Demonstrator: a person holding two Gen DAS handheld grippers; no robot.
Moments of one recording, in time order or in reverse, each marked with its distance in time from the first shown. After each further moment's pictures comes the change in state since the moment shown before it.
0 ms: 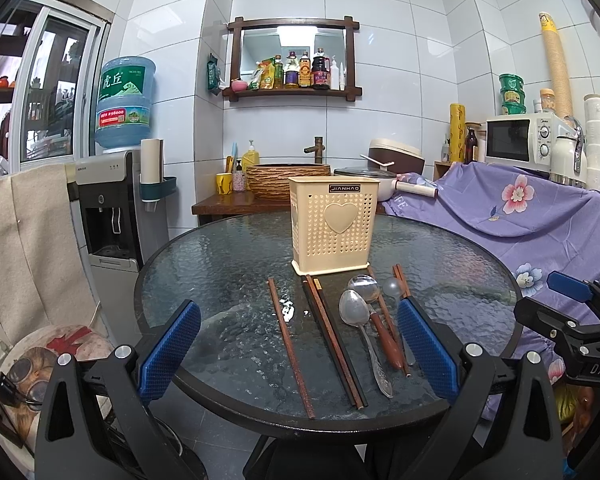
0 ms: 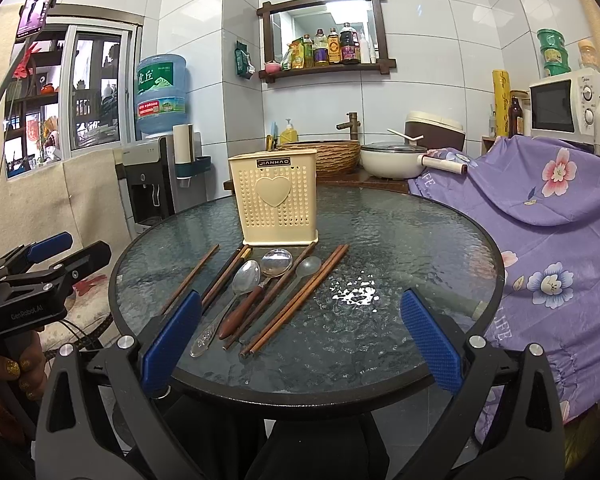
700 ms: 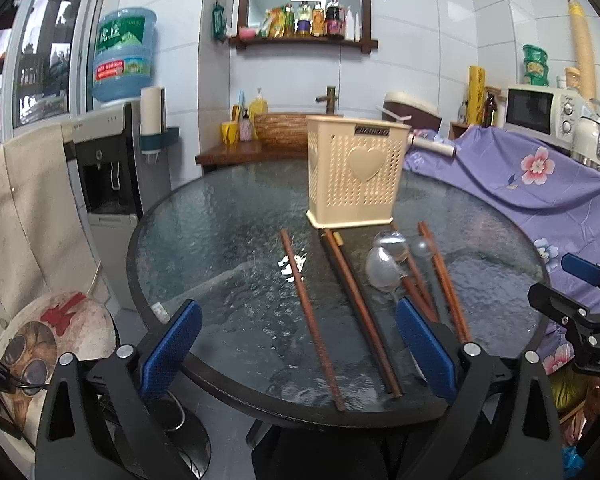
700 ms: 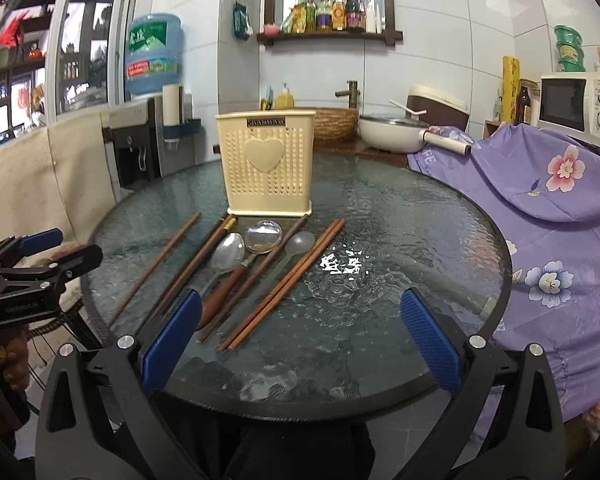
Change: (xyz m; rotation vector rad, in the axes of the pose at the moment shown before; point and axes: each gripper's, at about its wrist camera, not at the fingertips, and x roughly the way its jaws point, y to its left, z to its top) left arm 0.055 0.022 -0.012 -0.028 0.212 0.018; right arm 0.065 0.002 -0.005 -0.058 0.157 -0.053
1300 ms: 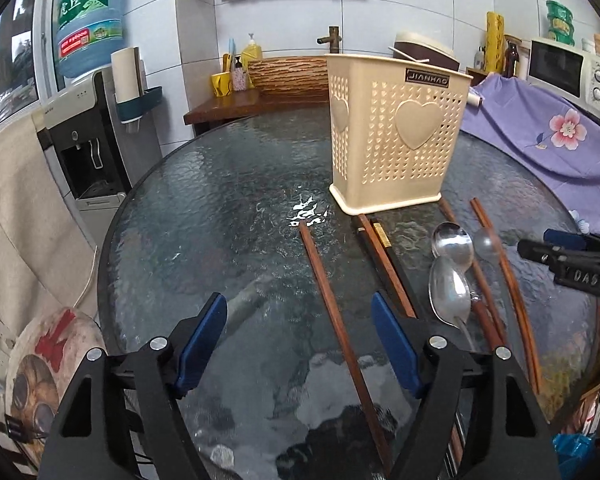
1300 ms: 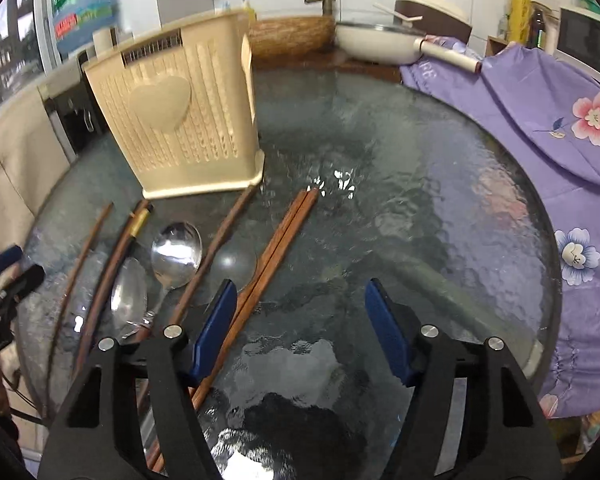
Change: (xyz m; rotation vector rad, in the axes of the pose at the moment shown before) left arm 0.099 0.017 0.046 0.062 0.210 0.020; right arm 0.154 -0.043 0.049 0.103 0.343 -0.040
